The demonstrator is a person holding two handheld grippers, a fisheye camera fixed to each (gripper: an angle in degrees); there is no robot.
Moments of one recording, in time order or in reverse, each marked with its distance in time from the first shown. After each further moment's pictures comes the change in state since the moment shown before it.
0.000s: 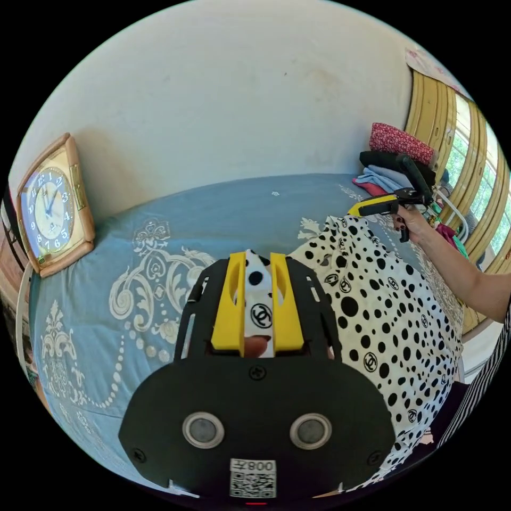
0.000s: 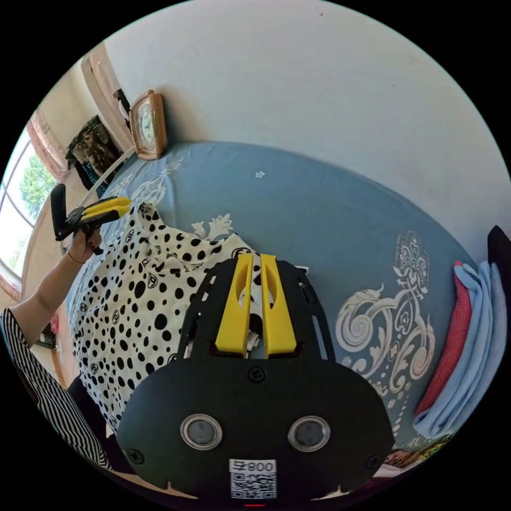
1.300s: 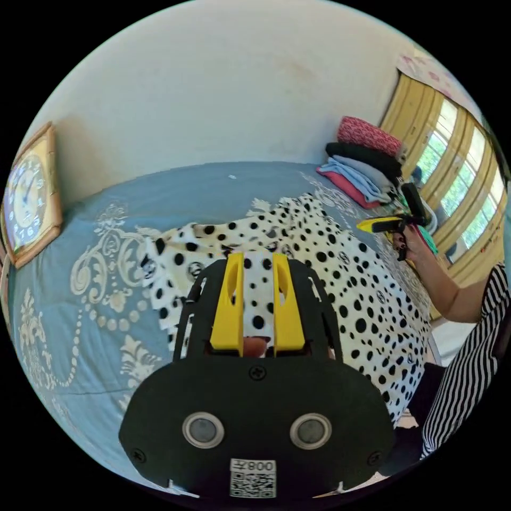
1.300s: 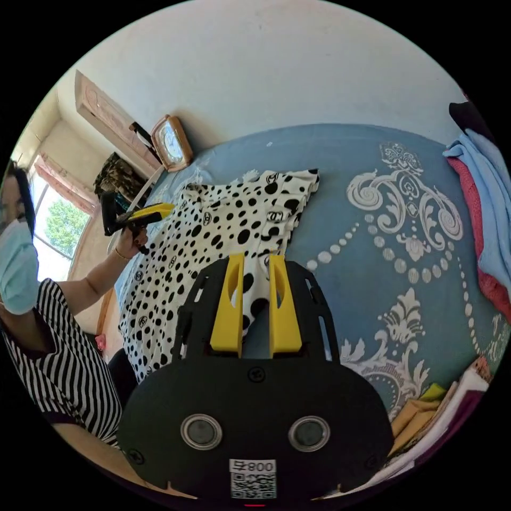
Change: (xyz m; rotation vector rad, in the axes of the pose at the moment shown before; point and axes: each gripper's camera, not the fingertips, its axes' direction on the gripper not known) left arm 0.038 0.072 -0.020 -0.084 0.258 0.081; right arm 0.024 0.251 -0.097 0.005 -0.232 0.161
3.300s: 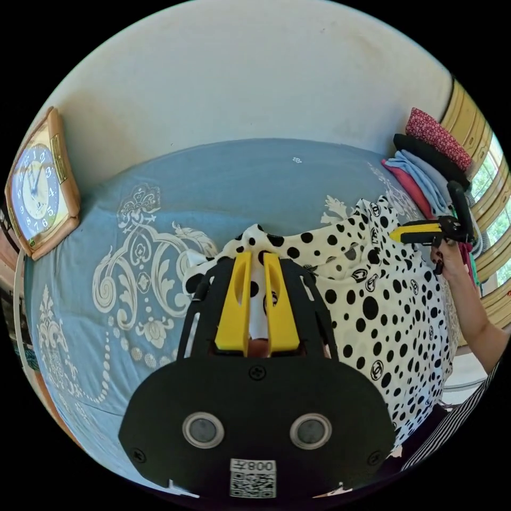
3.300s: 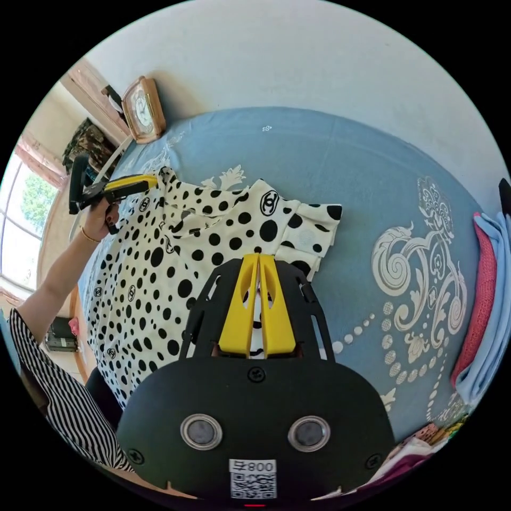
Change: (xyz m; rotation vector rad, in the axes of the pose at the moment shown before) left arm -0.058 -0.036 0.083 -0.095 -0.248 -0.176; right arm -0.104 -0.107 0.117 -0.121 0.163 -0.082
